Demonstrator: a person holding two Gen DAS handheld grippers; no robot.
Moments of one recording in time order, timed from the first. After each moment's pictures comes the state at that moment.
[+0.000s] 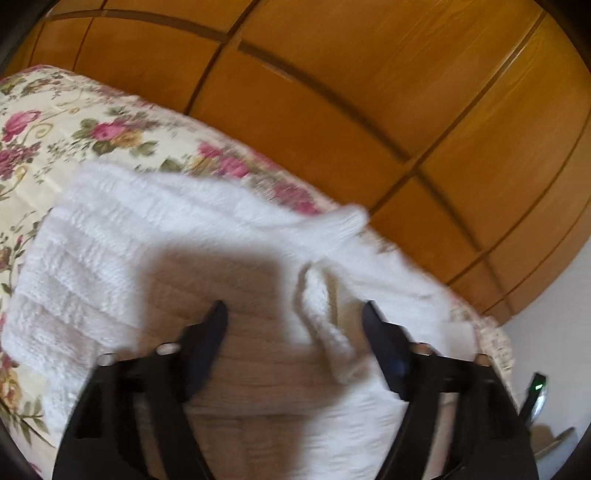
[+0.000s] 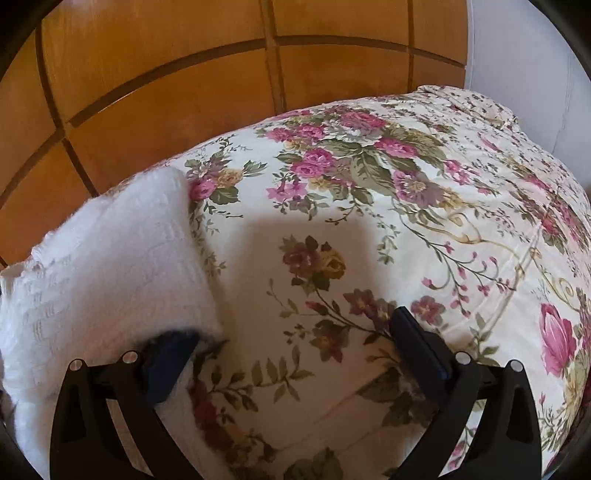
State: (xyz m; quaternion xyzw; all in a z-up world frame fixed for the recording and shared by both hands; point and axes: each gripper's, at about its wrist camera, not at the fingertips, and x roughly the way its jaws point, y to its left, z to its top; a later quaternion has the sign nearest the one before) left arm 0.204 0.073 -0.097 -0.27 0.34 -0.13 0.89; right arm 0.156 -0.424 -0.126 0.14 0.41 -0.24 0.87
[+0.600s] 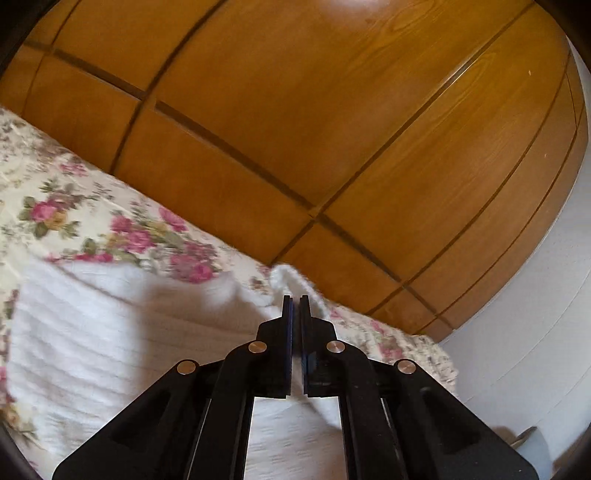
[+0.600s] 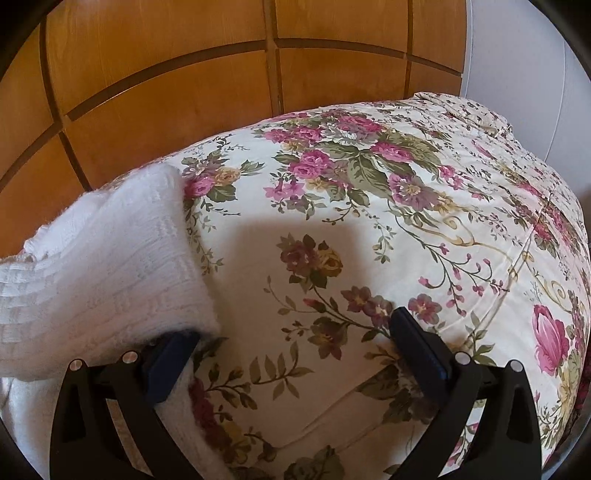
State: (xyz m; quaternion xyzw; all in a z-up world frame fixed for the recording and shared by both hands) left arm 0.198 0.059 -0.008 -0.28 0.28 -0.21 0.89; right arm 0.161 -0.419 -0.129 0.13 0.41 -0.25 0.87
